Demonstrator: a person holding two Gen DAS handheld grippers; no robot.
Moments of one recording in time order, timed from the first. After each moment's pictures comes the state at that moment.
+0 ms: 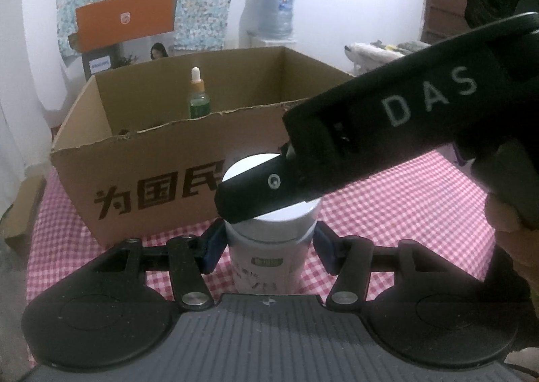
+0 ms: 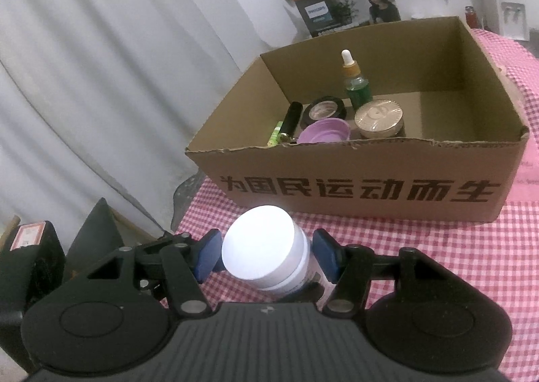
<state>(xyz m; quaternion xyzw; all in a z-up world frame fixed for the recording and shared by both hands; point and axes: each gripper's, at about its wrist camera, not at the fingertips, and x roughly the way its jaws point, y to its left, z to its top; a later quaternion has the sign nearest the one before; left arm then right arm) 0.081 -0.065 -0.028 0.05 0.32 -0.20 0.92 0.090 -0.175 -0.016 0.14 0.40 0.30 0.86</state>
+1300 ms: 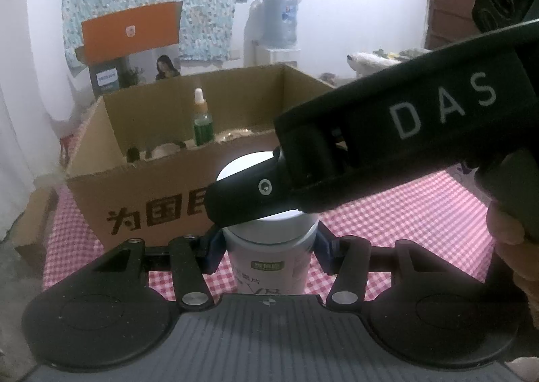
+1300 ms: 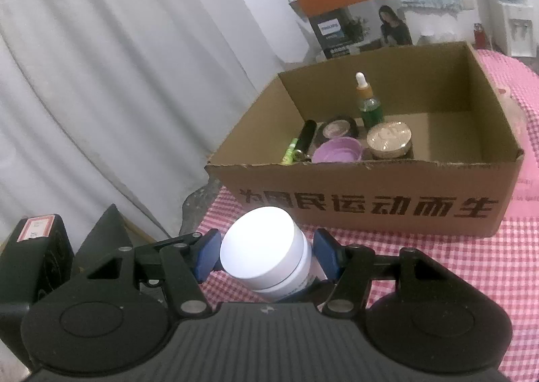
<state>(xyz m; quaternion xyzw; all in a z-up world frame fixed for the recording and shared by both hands) 0.067 -0.064 -0.006 0.07 0.31 -0.19 0.93 0.075 -0.174 0.005 0.14 0.36 0.32 0.87</state>
